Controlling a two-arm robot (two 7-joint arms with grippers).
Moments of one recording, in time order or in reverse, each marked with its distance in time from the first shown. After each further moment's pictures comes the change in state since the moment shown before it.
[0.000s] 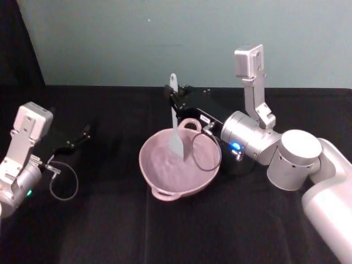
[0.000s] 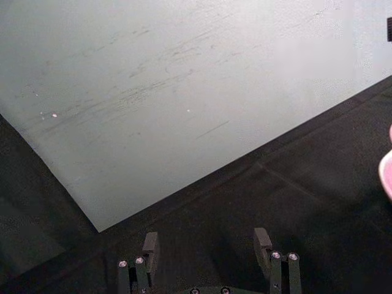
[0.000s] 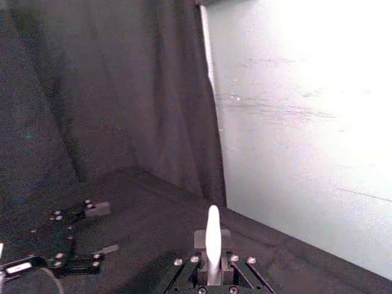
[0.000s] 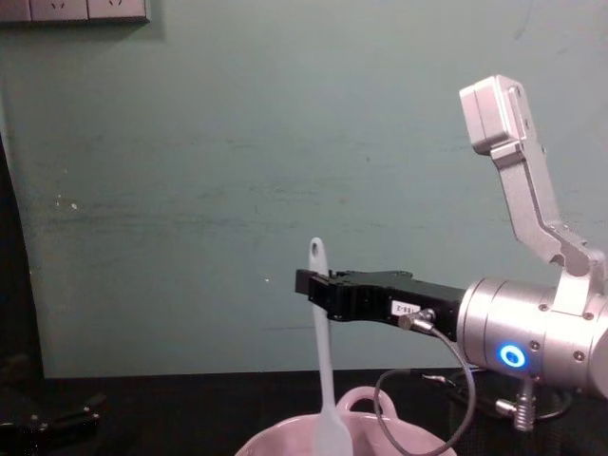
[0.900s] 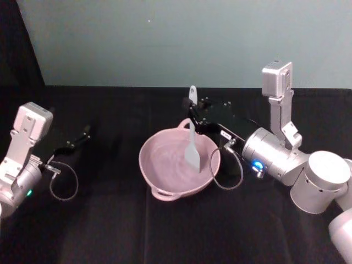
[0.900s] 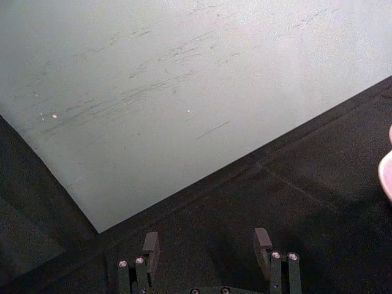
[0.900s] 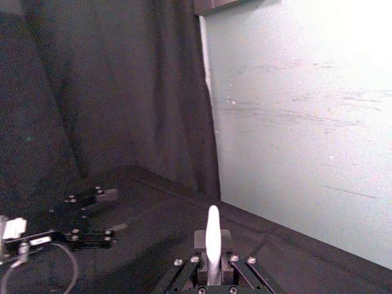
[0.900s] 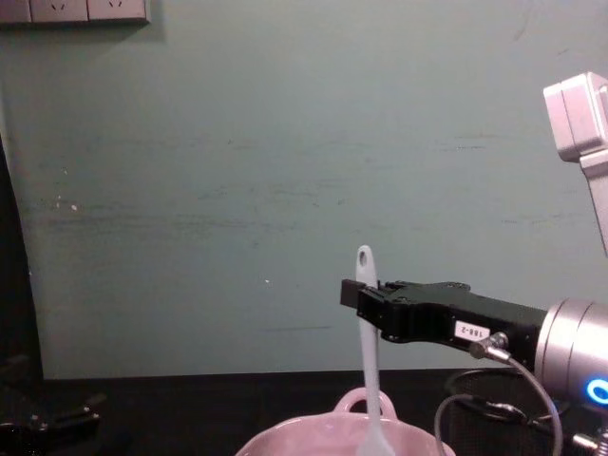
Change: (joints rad) left arm 0.000 0.000 0.000 0.000 0.000 0.000 0.000; right arm -0.150 0.092 0.053 -0.182 0.001 -0.012 0.000
